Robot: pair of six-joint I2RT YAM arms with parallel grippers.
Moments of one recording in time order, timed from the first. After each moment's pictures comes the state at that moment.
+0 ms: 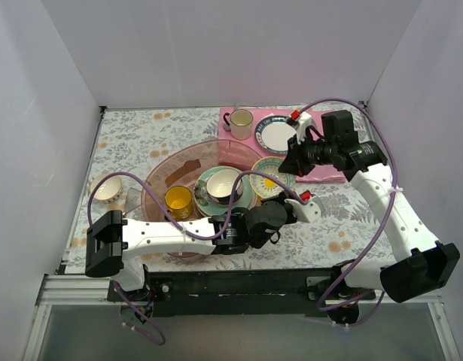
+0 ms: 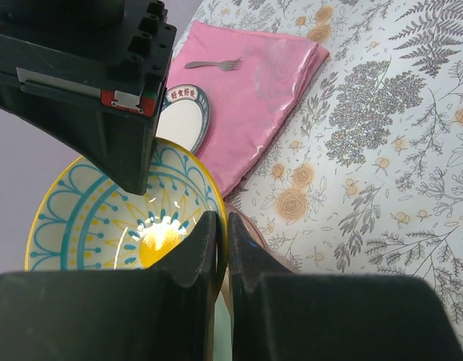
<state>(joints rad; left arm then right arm) -1.39 1.57 1.23 0.10 -0.65 0.42 0.35 1.27 1.33 -0.81 -0.59 -0.16</state>
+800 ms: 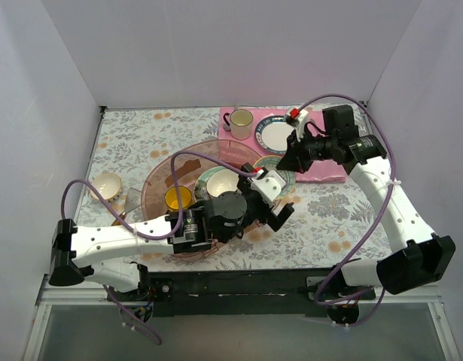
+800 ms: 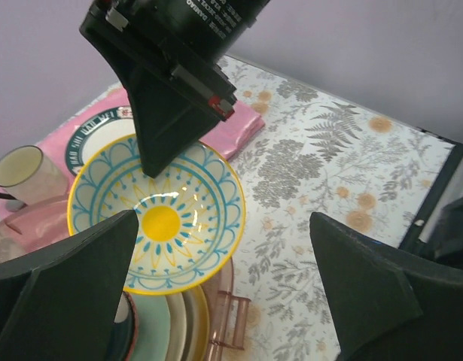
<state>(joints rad) -1.38 1.31 1.17 0.05 -0.55 0.07 0.33 1.31 1.38 -0.82 -0.73 -0.27</state>
